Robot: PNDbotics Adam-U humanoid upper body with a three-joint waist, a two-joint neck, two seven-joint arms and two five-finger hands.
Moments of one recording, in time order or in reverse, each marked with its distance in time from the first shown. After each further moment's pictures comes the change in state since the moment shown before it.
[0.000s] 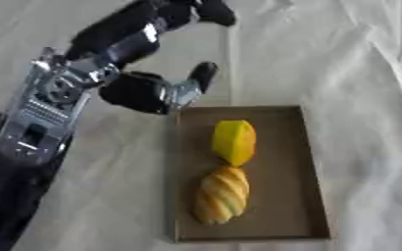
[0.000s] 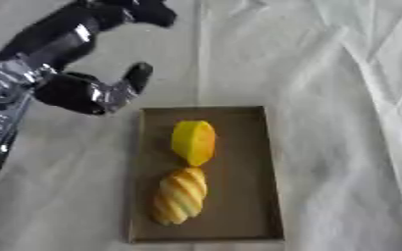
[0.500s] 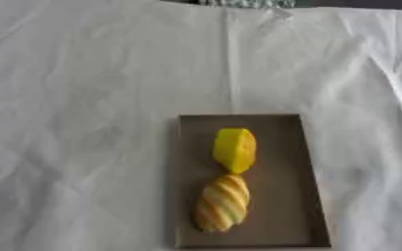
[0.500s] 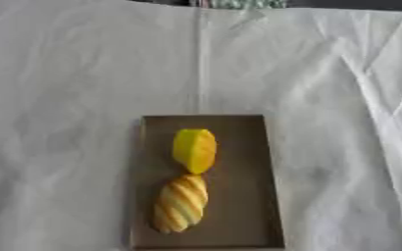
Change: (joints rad) left arm 0.170 0.132 0.276 -0.180 0.335 -0.005 0.475; right arm -0.031 0.002 -0.005 0.000 -0.033 -0.020 -0.024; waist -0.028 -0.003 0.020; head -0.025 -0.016
